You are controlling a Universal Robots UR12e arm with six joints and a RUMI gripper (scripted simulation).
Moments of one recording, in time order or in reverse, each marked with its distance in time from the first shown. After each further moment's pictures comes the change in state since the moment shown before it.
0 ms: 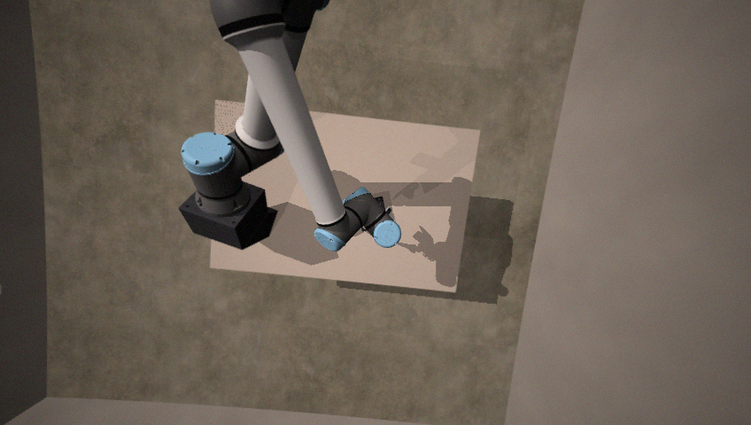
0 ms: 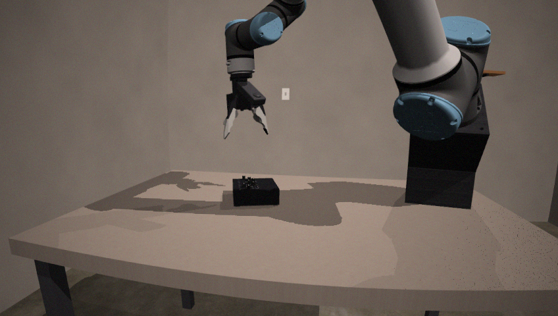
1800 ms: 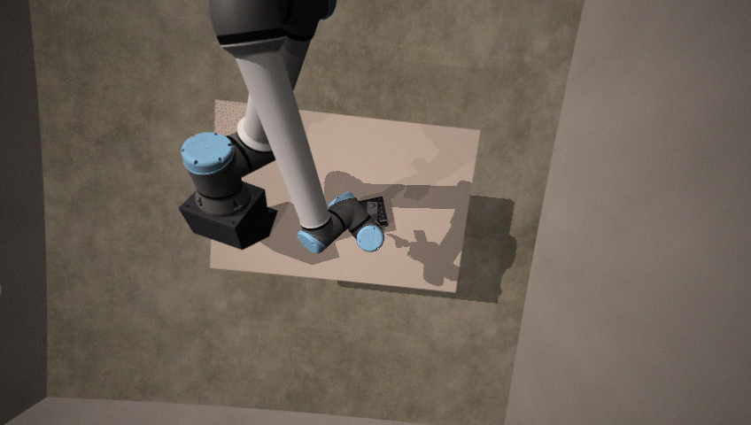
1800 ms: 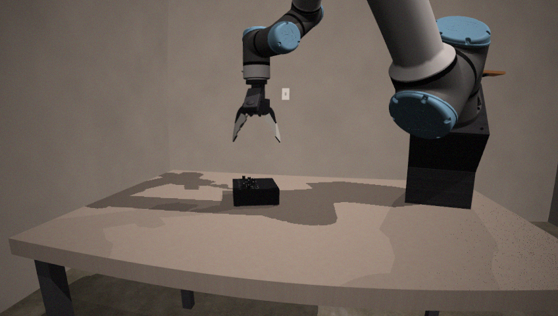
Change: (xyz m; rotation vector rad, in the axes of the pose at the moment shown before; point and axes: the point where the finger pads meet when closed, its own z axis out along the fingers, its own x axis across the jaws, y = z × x) arm -0.030 -0.003 0.021 -0.012 0.047 0.743
